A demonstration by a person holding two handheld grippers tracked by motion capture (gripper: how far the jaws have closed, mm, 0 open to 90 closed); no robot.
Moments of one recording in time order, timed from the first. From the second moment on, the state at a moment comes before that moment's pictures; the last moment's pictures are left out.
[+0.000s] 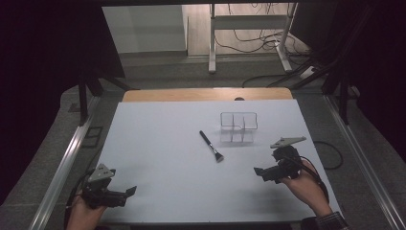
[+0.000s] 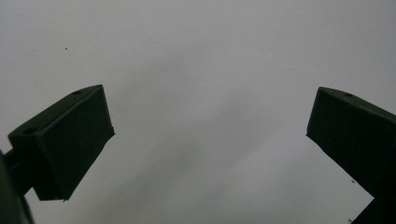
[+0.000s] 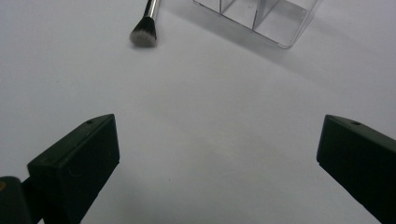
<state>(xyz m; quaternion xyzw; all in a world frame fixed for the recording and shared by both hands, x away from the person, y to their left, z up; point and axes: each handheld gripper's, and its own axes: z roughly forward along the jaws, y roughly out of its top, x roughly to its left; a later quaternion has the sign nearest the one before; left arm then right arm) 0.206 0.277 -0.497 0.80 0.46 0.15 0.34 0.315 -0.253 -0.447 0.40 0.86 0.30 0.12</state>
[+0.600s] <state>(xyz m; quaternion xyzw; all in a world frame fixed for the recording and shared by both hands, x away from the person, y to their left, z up) 0.207 0.277 -0.497 0.80 0.46 0.15 0.34 0.329 -0.237 -0.444 0.40 0.86 0.29 0.10</state>
